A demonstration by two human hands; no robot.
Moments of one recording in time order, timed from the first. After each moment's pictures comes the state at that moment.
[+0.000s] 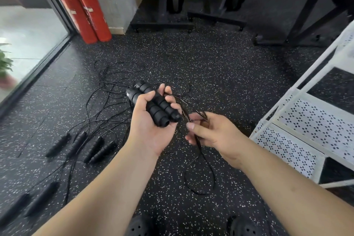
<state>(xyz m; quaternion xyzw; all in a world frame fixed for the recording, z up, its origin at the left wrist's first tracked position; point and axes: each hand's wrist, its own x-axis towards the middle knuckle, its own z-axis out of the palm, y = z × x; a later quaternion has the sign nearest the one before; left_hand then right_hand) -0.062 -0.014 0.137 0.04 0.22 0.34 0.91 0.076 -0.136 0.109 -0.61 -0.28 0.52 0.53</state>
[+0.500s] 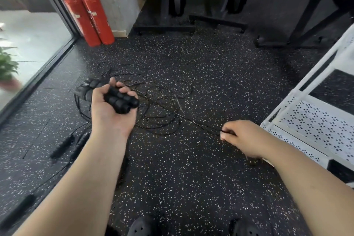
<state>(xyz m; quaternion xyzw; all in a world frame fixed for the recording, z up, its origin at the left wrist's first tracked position) -0.112 0.055 0.148 0.03 0.27 0.51 0.82 0.144 -0.158 0.104 -0.82 -0.51 0.26 0.01</state>
